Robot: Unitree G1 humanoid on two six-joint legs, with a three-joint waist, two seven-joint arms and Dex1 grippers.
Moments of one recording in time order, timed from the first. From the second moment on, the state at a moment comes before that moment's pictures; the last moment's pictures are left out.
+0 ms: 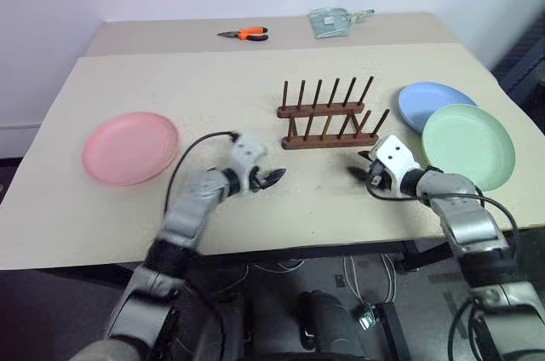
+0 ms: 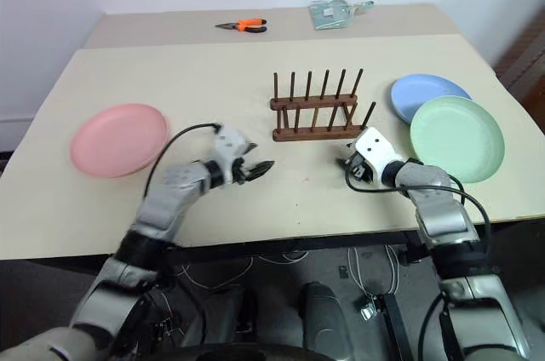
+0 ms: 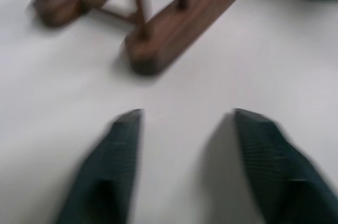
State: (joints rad) left arm -0.40 0.22 -0.05 0.00 -0.21 0.49 -0.60; right arm -0.33 -0.65 0.05 0.06 0.10 0.26 0.76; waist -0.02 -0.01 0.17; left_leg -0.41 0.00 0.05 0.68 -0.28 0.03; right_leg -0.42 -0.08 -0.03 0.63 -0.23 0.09
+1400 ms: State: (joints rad) left arm -0.72 0.22 0.26 -0.24 -0.25 0.69 -0.07; right arm -0.58 -0.61 0.21 -0.28 0.02 0.21 0.74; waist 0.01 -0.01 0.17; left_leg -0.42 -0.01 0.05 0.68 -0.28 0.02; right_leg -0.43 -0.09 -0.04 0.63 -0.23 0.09
